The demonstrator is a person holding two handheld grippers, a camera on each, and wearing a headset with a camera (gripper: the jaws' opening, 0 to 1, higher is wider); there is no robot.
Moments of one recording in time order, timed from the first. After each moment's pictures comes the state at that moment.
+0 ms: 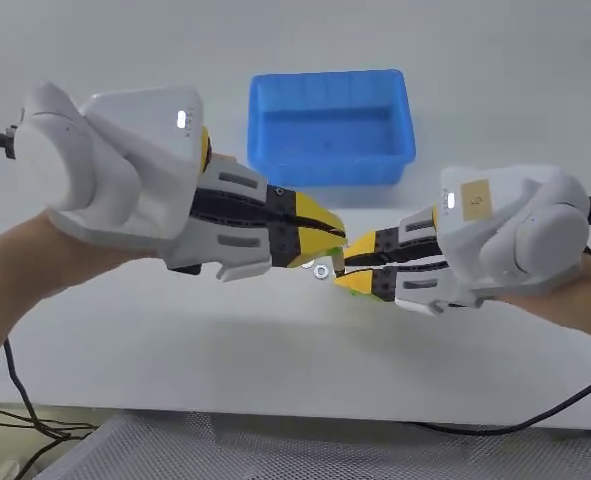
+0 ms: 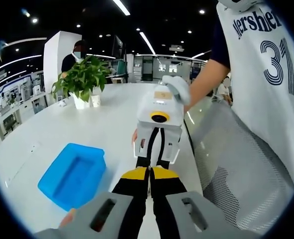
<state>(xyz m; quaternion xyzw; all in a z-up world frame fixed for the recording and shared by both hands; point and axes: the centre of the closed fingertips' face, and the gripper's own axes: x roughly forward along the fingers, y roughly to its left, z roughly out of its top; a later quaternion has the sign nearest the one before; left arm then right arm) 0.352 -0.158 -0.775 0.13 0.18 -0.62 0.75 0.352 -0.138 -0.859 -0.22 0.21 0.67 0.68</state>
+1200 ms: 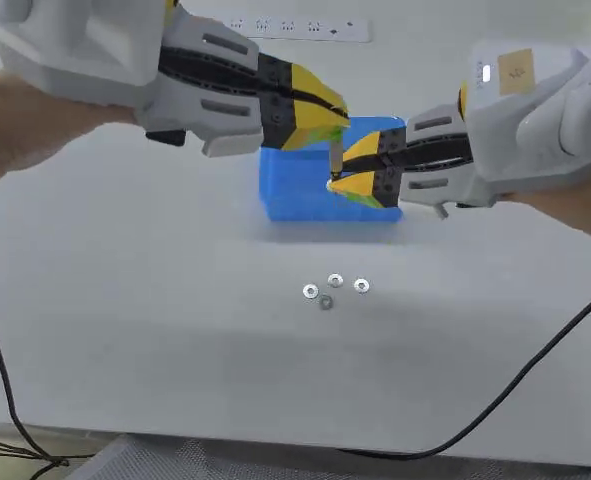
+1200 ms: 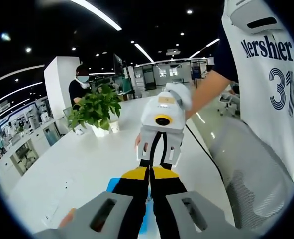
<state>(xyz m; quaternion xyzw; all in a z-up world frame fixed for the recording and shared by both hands) 0.423 -0.137 -0.681 0.19 0.09 -0.61 0.77 0.433 -0.113 -0.760 -0.26 0.11 0.65 0.70</state>
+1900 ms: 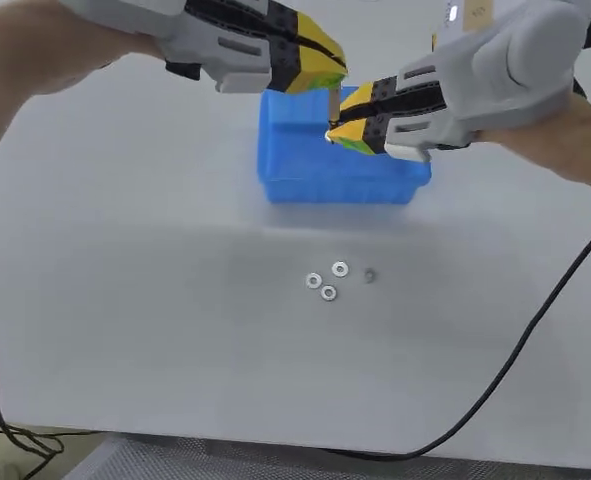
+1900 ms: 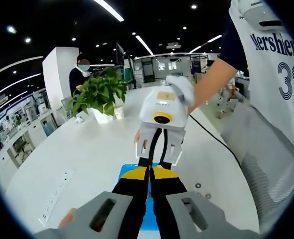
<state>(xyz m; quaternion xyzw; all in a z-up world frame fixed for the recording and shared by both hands) 0.485 -0.129 -0.737 0.20 0.13 -0.61 0.76 0.505 -0.102 -0.823 -0.27 0.16 0.63 0.71</state>
